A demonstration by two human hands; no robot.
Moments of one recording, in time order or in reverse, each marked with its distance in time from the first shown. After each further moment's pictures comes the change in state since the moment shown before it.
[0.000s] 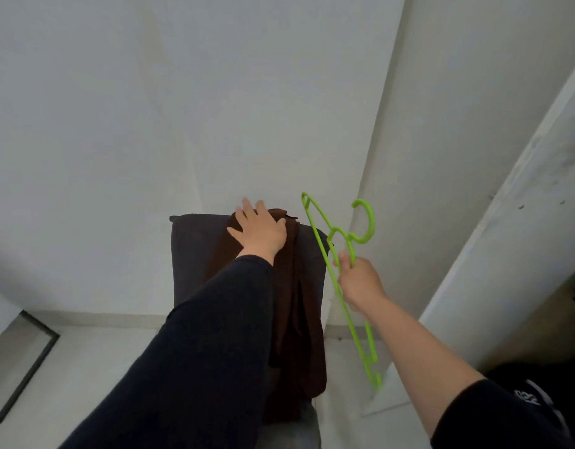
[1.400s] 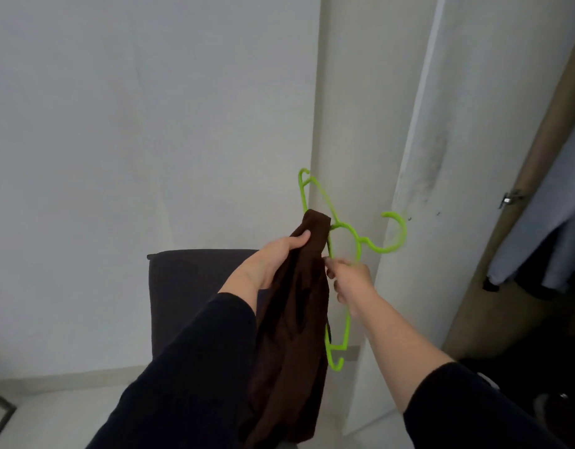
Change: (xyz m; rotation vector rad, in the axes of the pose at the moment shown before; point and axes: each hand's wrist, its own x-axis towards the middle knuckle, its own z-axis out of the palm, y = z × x) left_hand -0.158 0.088 -0.076 -0.954 -0.876 -0.054; right_hand -0.101 -0.024 -0.116 0.609 0.072 0.157
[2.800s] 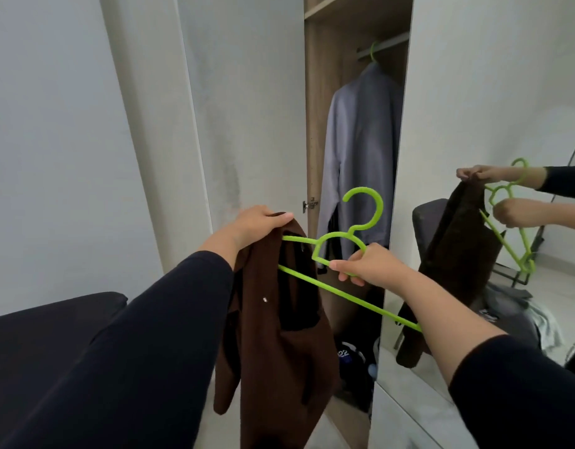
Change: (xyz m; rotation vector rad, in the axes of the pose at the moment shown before) left_hand -0.044 0.042 0.323 0.927 -0.012 0.599; right_hand -0.162 -0.023 -0.387 -0.691 0.194 -0.198
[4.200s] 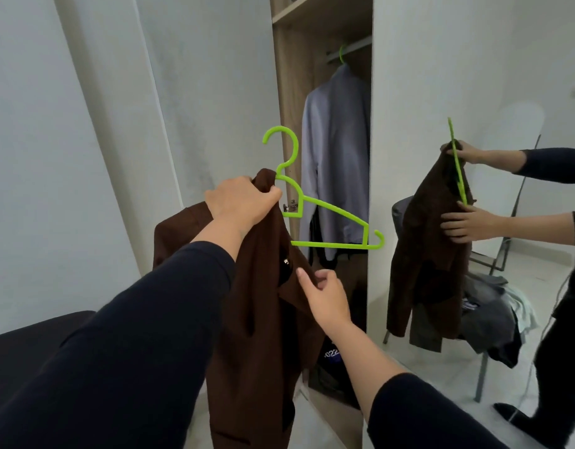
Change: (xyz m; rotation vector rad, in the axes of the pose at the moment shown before) left_hand 0.008 0.058 0.002 0.531 0.527 0.034; right_hand -0.001 0.016 0.093 0.400 0.356 0.177
